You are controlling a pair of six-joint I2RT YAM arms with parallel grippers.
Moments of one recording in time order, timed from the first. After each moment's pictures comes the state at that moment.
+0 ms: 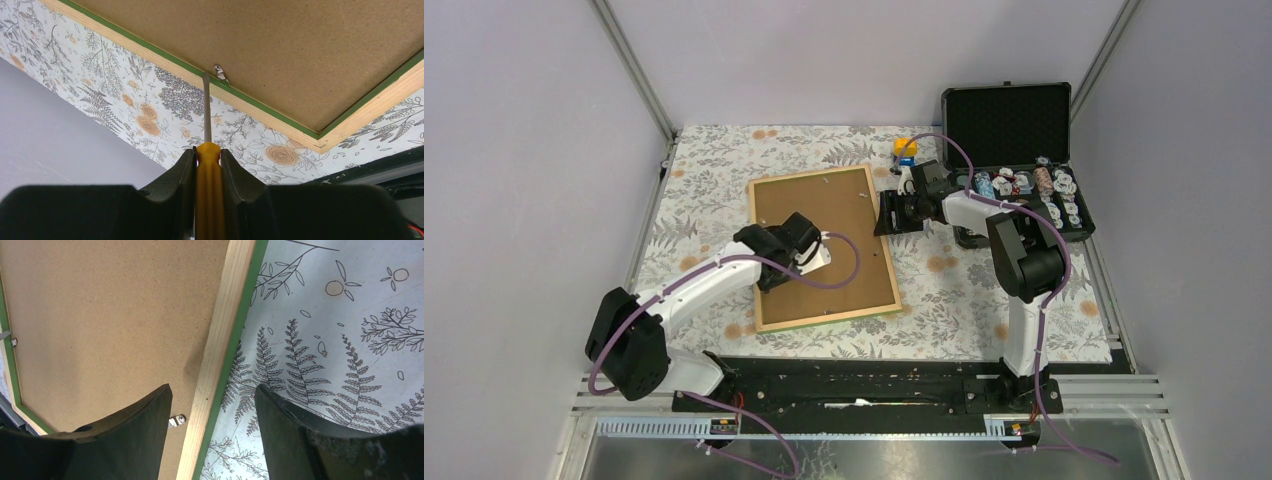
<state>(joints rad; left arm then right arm) -0.67 1.36 0.99 -0.97 -0.36 0.48 0.39 2.02 1.30 -0.22 -0.43 0.24</state>
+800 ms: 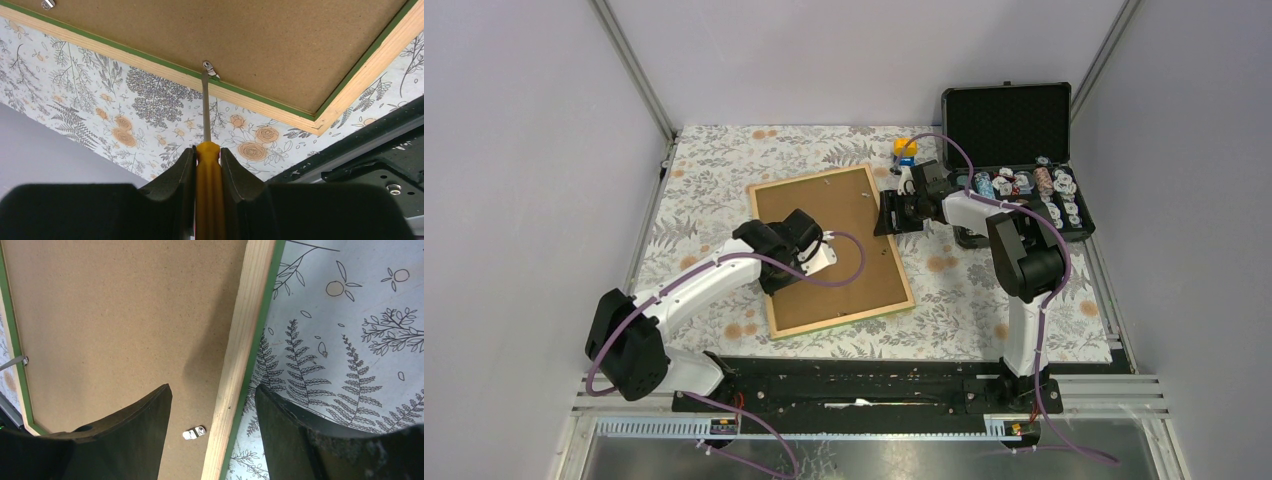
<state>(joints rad) -0.69 1.36 1.05 -1.04 -0.23 0.44 0.39 2.02 1.30 -0.22 -0.43 0.24</state>
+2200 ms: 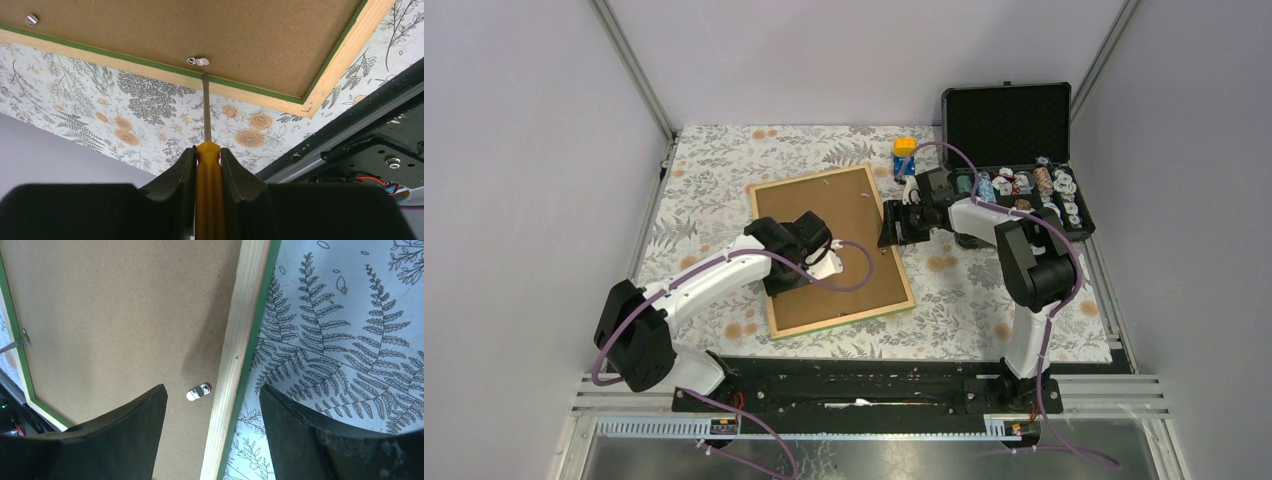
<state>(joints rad) -0.74 1.42 1.10 -1.14 -0.21 0.48 0.39 1.94 1.20 -0.26 -0.45 0.24</state>
